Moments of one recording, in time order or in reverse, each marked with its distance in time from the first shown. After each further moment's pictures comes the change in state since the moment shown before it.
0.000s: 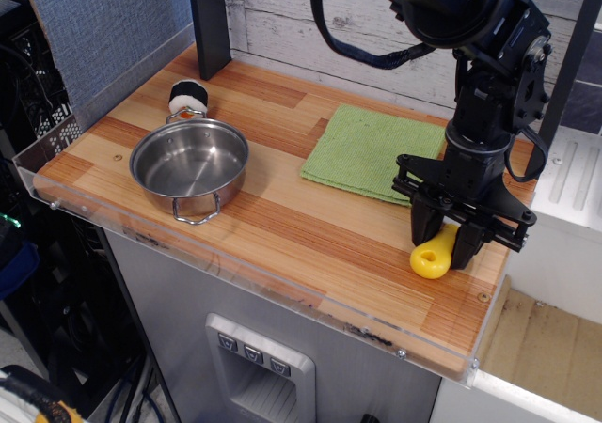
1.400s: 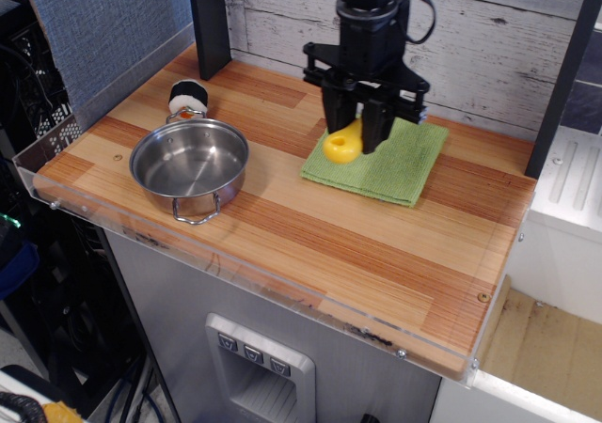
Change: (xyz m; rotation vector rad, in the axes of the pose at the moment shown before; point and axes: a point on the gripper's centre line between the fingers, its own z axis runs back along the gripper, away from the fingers) arm 0.014 0.095 0.054 -0.049 -0.072 0.039
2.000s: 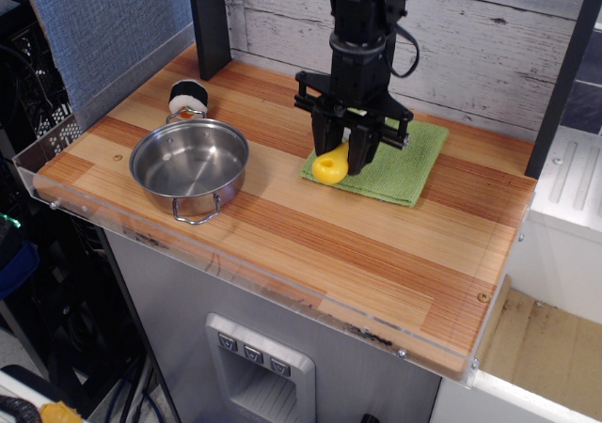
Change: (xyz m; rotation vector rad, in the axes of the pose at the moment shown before) arm 0.005 0.014 -0.040 0.036 0.076 0.030
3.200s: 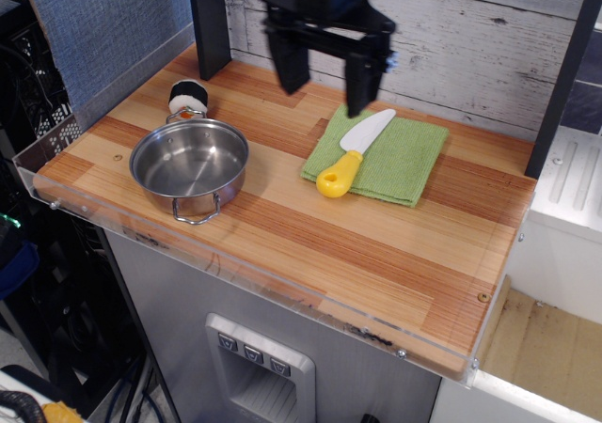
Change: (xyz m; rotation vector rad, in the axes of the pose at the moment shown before) arm -0.044 0.004 0.102 -0.063 -0.170 -0.019
